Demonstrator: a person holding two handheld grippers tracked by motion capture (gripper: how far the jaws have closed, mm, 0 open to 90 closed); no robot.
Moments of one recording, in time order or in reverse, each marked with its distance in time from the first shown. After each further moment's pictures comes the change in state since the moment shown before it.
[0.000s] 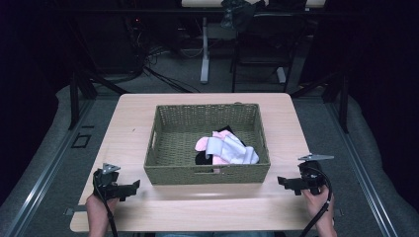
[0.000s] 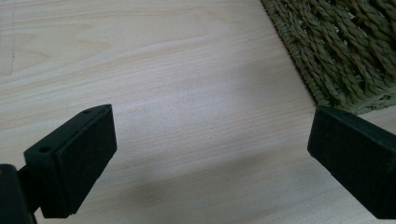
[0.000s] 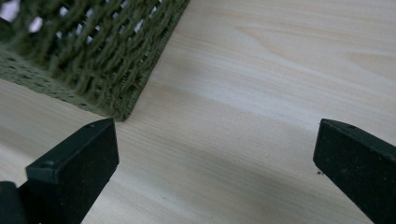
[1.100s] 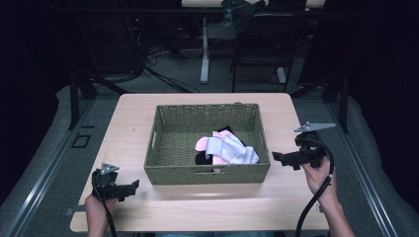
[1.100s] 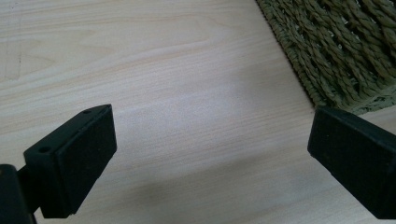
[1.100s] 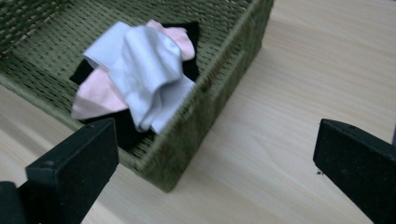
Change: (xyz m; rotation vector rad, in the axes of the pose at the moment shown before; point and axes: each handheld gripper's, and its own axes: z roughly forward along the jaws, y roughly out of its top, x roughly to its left) left arm 0.001 0.000 -0.004 -0.011 -0.005 0.008; right arm 0.038 0.091 -0.056 -0.083 0.040 -0.177
